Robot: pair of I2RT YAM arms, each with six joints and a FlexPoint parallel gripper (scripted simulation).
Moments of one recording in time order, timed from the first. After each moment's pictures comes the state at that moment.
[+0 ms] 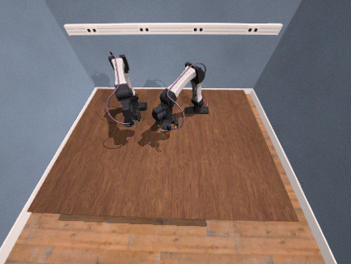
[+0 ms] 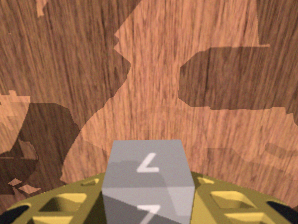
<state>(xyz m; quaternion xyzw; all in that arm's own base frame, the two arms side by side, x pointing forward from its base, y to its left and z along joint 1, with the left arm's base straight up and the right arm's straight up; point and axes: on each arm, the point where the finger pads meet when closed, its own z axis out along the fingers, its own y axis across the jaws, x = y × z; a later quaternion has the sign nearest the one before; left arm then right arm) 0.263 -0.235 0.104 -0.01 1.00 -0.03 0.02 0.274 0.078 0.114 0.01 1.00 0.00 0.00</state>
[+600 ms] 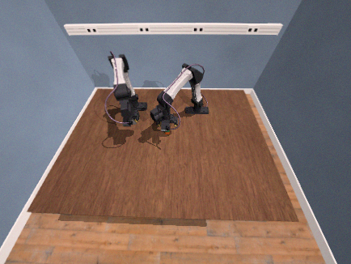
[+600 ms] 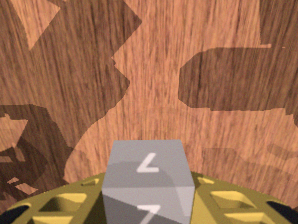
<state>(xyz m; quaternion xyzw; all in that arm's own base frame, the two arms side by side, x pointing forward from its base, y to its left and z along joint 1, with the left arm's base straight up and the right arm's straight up) 0.230 -0.237 0.074 0.00 1.00 0.01 -0.01 0.270 0.070 0.113 0.01 1.00 0.00 0.00</state>
